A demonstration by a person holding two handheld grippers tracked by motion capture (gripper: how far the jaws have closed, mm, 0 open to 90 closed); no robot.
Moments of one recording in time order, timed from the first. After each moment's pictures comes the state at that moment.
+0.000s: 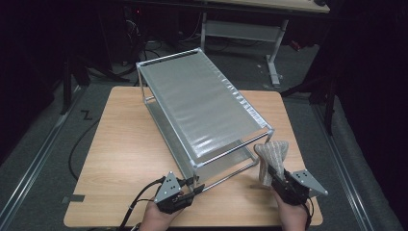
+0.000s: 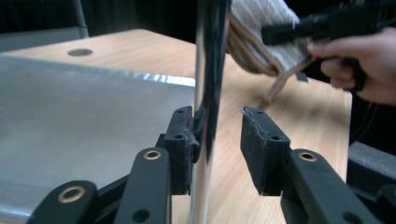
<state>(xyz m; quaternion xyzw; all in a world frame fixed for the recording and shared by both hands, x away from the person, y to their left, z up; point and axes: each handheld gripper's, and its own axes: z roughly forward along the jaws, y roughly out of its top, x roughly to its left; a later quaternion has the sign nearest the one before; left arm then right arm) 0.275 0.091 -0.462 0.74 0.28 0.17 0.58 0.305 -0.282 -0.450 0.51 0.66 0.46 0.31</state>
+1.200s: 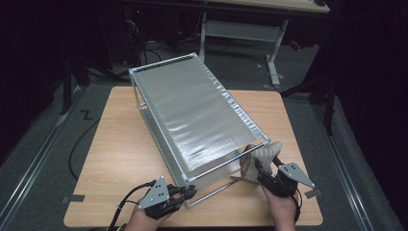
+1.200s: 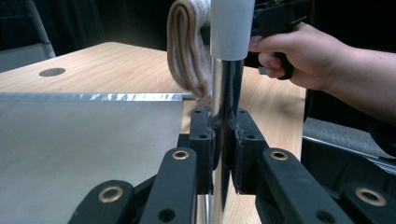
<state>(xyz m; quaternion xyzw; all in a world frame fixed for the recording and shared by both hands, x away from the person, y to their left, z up) 0.257 0.117 -0.448 0.77 0.20 0.14 0.59 0.321 -0.252 -0.444 0.48 0.66 0.48 0.33</state>
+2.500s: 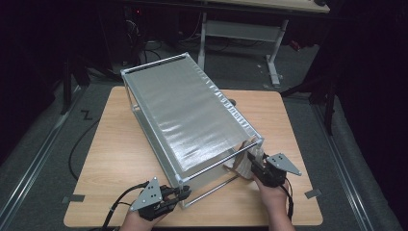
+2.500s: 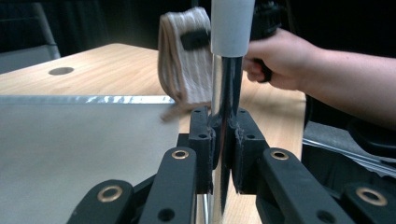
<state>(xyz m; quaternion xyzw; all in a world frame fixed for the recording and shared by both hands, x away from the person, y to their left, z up) 0.254 0.133 -0.451 0.76 0.21 0.15 0.60 0.352 -0.232 -0.455 0.44 0.69 0.48 0.31</state>
